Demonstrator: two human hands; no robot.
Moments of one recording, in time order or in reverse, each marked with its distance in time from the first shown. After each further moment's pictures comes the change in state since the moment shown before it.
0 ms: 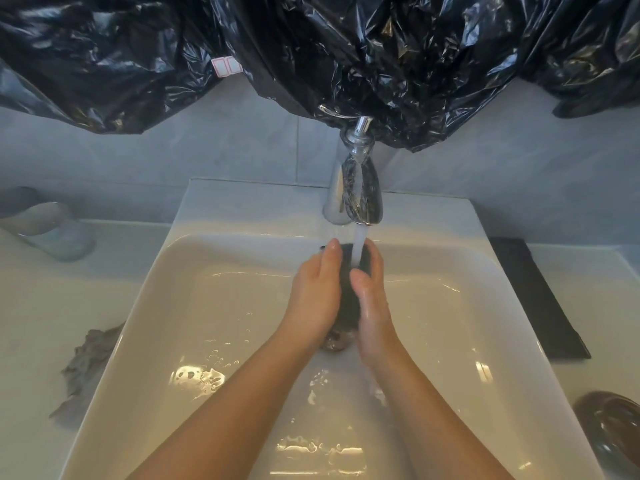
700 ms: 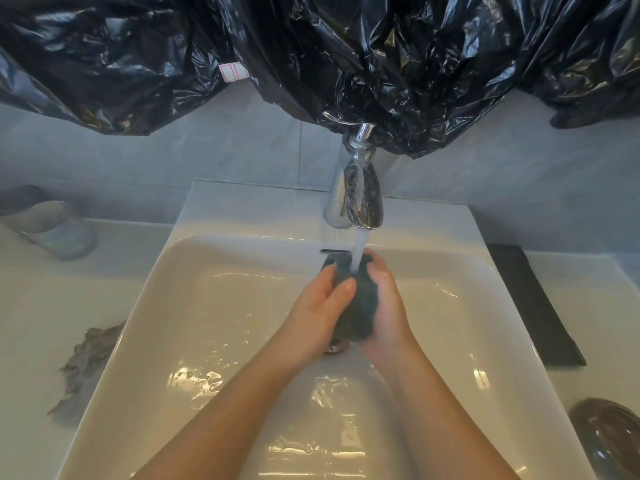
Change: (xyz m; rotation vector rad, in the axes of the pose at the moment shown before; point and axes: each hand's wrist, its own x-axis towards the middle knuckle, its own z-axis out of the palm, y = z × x) left_hand -0.020 -0.010 -0.015 -0.149 -0.274 0.016; right_hand 0.001 -0.017 -0.007 0.116 0.038 0.236
